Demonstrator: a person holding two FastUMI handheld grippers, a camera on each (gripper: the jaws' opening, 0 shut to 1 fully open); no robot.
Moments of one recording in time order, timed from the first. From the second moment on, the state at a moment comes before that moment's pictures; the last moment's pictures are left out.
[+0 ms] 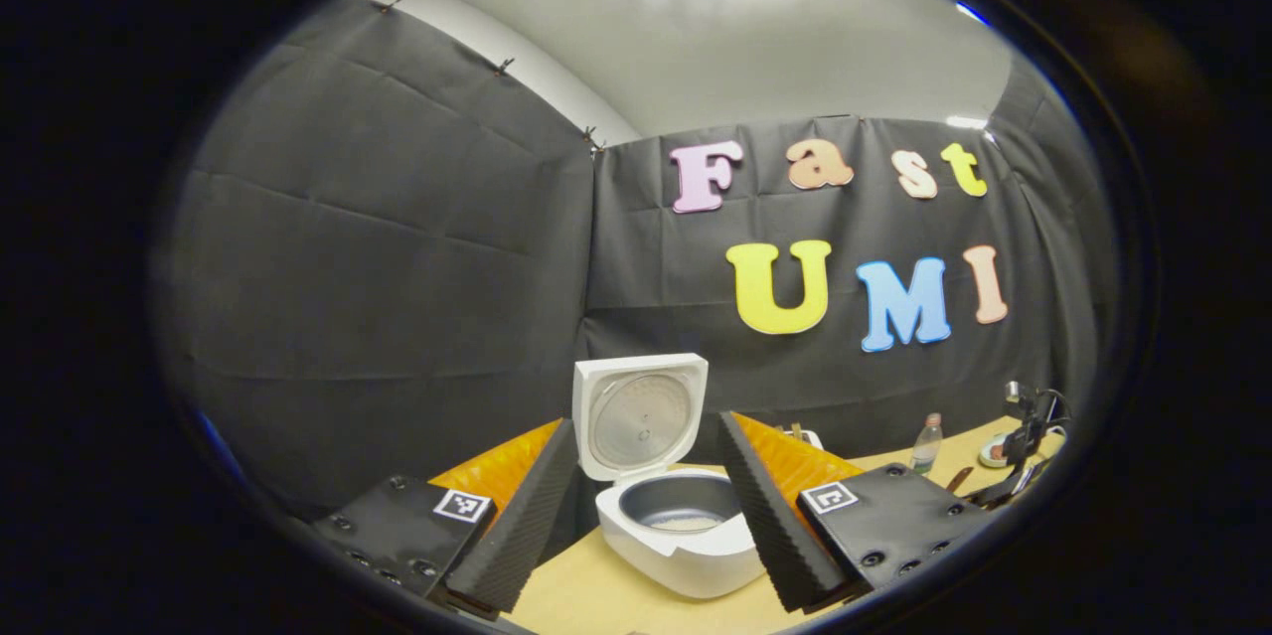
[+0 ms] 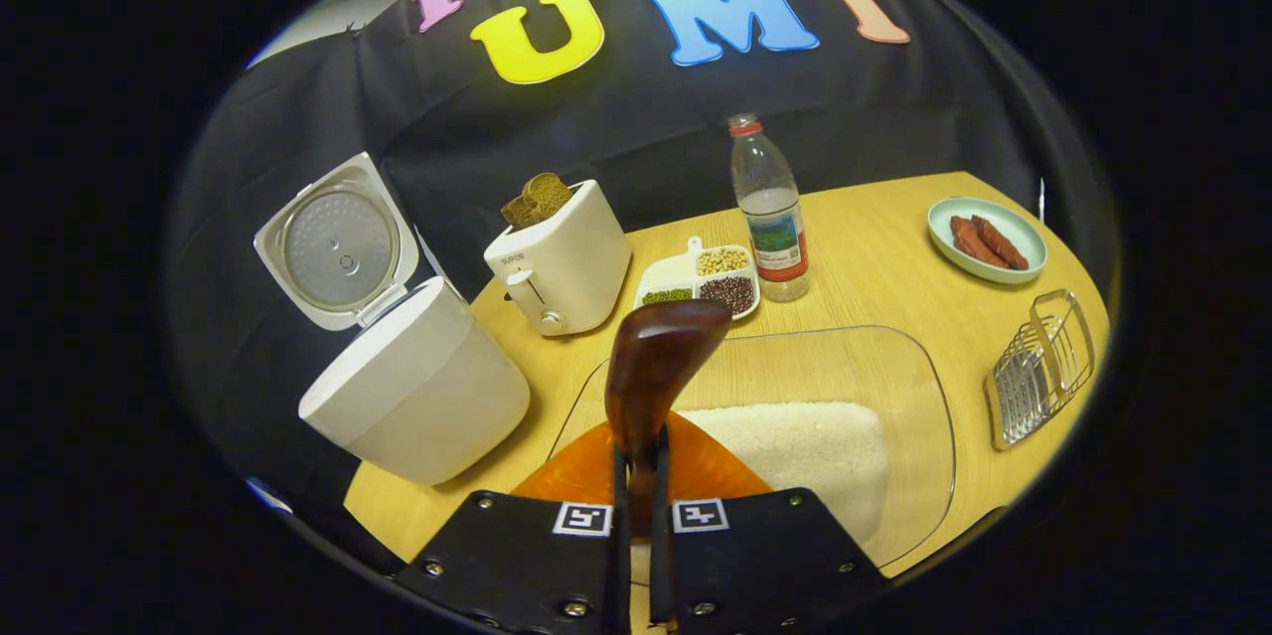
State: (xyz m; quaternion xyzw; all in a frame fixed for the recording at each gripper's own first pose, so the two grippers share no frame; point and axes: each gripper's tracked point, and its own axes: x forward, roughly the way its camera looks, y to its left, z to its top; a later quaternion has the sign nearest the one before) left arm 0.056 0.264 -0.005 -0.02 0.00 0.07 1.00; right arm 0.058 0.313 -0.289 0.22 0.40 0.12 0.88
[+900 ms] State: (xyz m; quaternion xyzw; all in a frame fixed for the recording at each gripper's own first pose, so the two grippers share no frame) left arm 0.065 0.225 0.026 -0.01 -0.03 0.06 1.00; right arm 0.077 0.250 -0.259 0.47 0.40 0.10 0.78
